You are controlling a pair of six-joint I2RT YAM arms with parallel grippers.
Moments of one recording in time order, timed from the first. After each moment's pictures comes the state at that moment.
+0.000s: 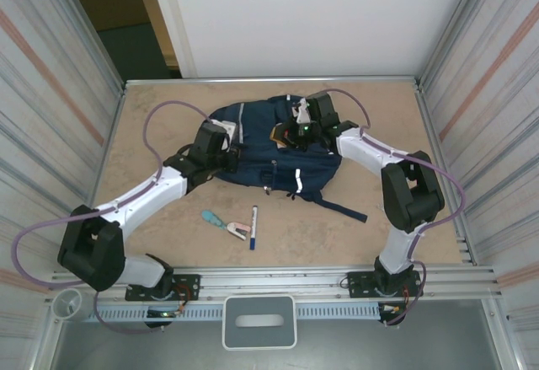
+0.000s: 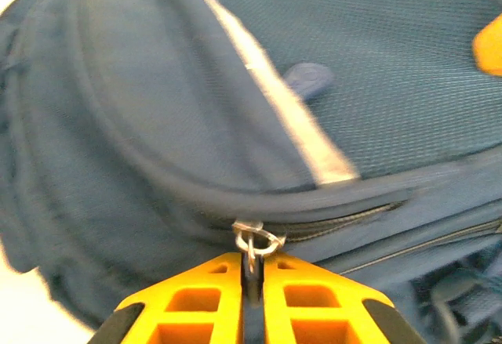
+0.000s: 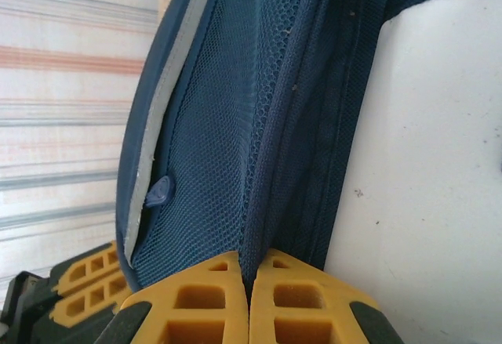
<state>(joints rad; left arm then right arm) -0.52 1.37 0.93 -0.29 -0.10 -0.21 0.45 1.80 1.29 -0.18 -0.61 0.88</state>
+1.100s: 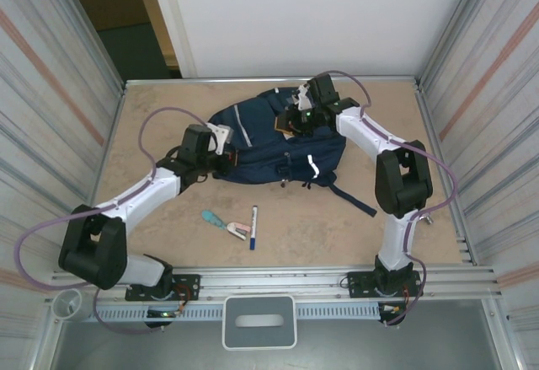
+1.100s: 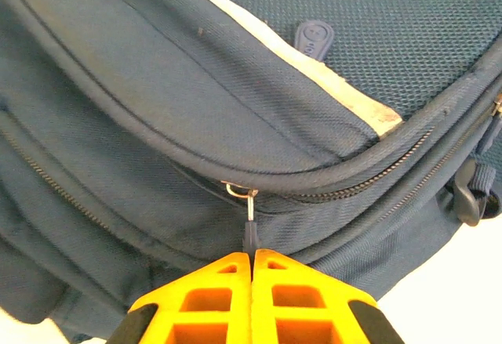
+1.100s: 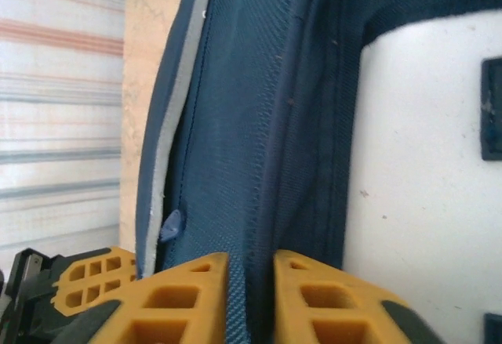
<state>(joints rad) -0.43 1.39 0.86 -0.20 0.21 -0.16 0.40 1.95 1.59 -0.50 -0.63 0.61</state>
